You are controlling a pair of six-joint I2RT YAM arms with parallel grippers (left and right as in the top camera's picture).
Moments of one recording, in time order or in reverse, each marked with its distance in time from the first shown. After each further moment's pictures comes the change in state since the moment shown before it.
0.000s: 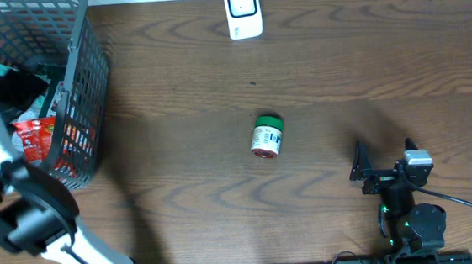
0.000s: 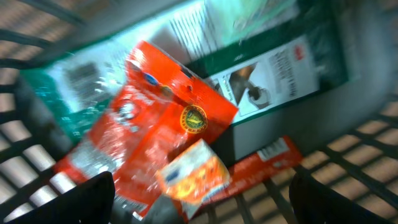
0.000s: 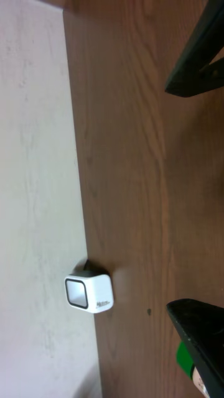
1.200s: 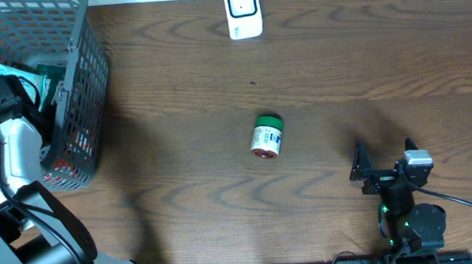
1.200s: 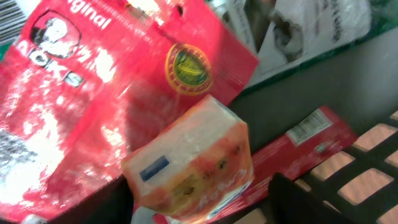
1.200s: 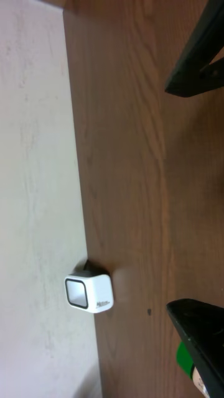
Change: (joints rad) left arm -0.041 -0.249 -0.712 0.545 0.045 -0.038; right arm 0.000 0.000 0.000 0.000 0.000 0.000
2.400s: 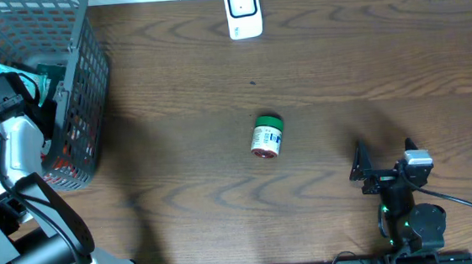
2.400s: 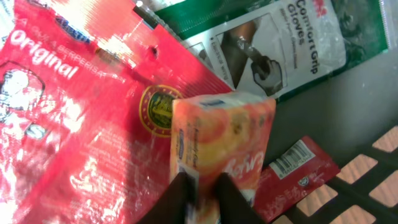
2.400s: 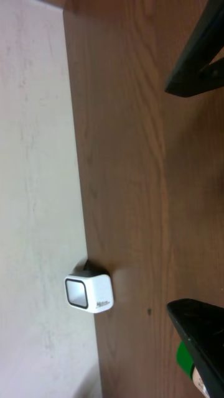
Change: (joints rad) left arm -0.003 0.042 -0.002 0.115 0.017 -0.007; right arm 0.000 0.000 0.000 0.000 0.000 0.000
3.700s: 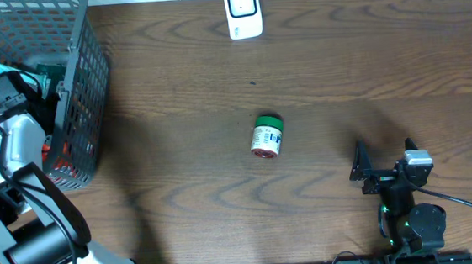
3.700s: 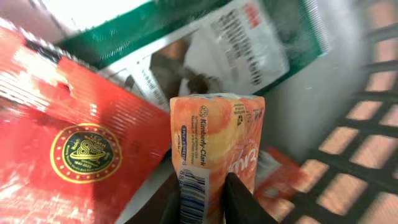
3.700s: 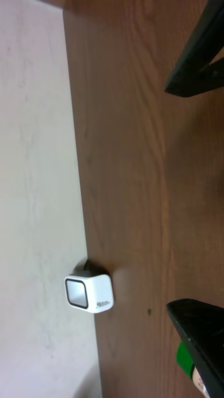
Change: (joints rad) left arm 0.001 0.044 0.000 0.121 0.142 0.044; right arm 0.000 0.000 0.000 0.000 0.000 0.000
